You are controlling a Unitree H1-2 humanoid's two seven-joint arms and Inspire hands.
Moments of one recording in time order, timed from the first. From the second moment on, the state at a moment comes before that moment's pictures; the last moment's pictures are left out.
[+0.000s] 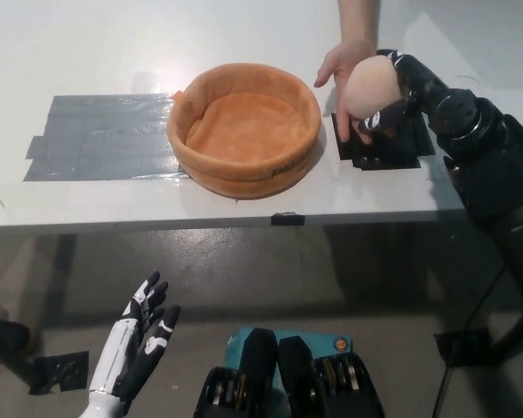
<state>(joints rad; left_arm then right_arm) 0.07 0.11 -0.06 -0.15 0.12 0.03 -0.05 -1.10 -0.21 0.22 0.98 -0.37 0.24 0.12</state>
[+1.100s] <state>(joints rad) 0.05 0.11 -0.06 -0.14 0.12 0.03 -0.05 -1.11 -0.15 0.08 0.78 -0.33 0.05 -0.26</state>
